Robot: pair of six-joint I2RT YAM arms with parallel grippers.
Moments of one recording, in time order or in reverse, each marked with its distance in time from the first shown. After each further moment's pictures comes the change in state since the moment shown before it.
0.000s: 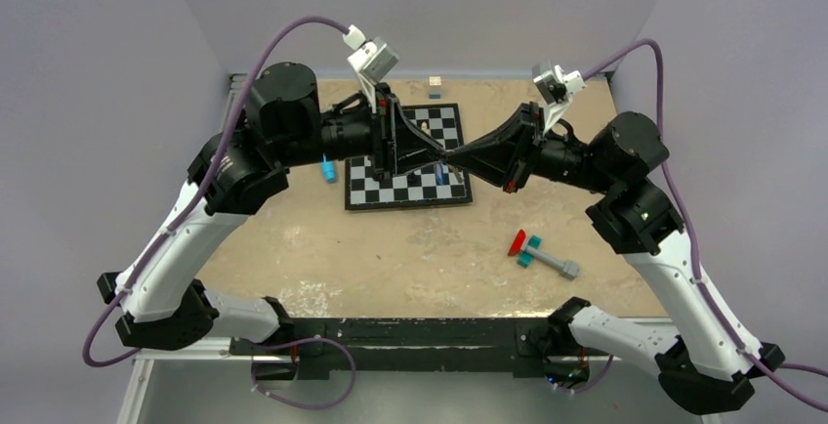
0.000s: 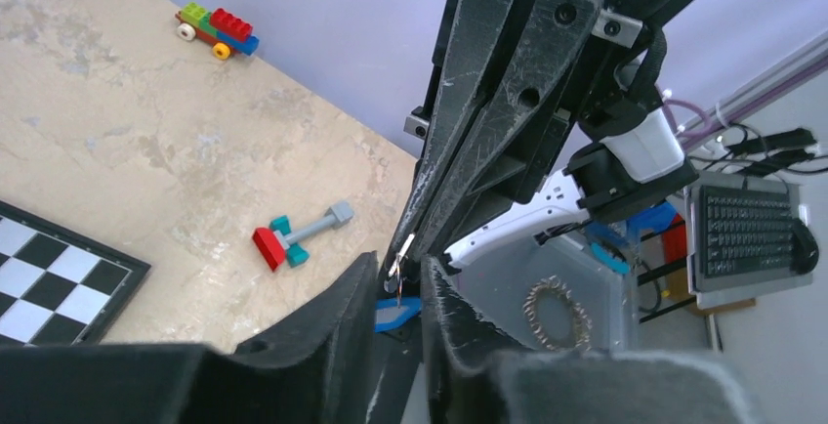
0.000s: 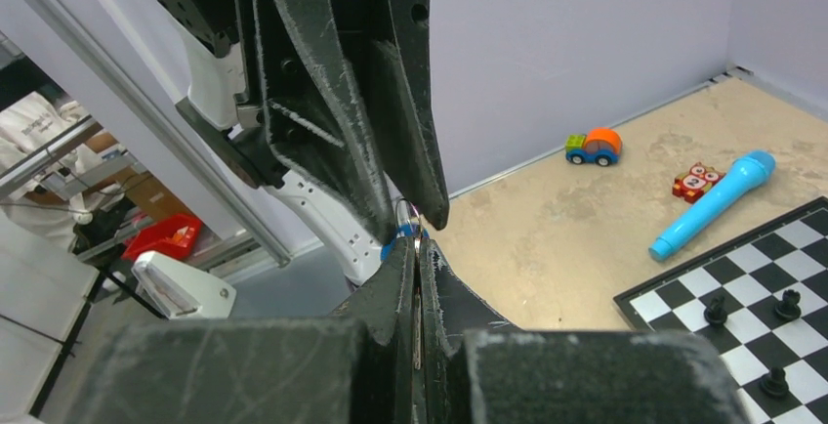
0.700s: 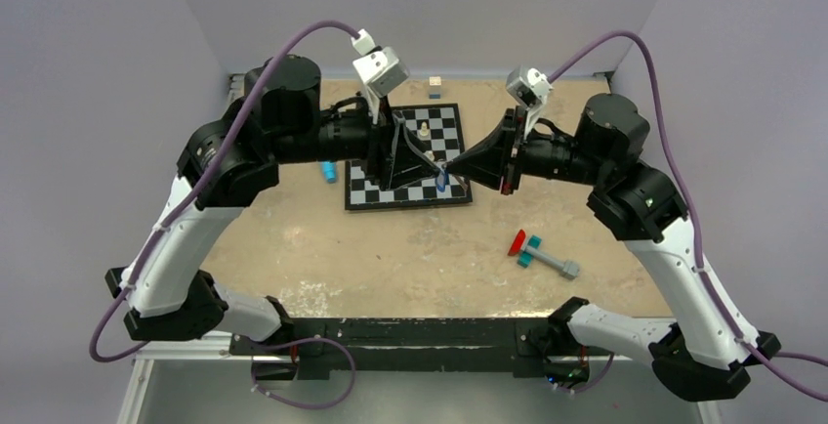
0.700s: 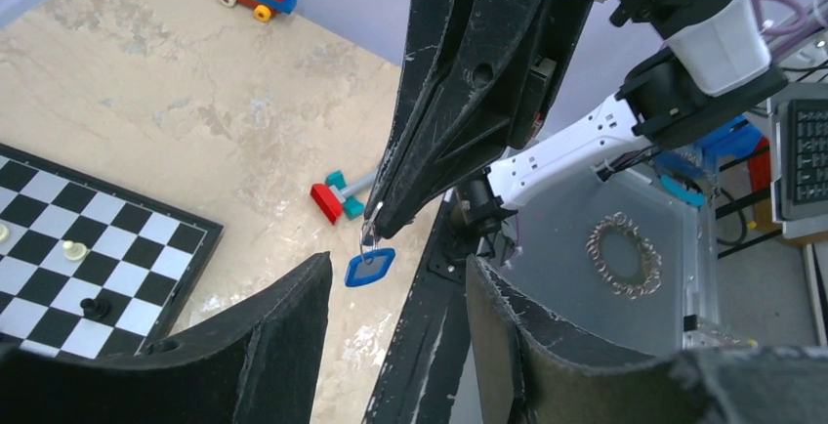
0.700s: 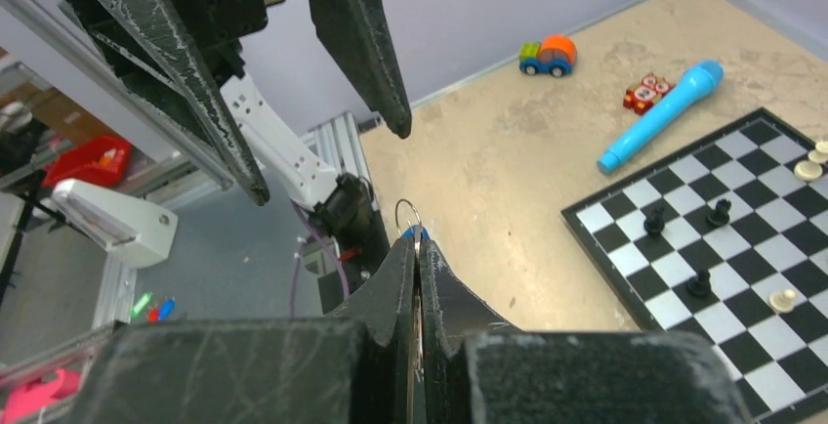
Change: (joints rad) left arm -0.003 0.045 0.153 -0.225 -0.004 0.196; right arm 0.002 0.070 0.128 -0.309 0.014 -0.222
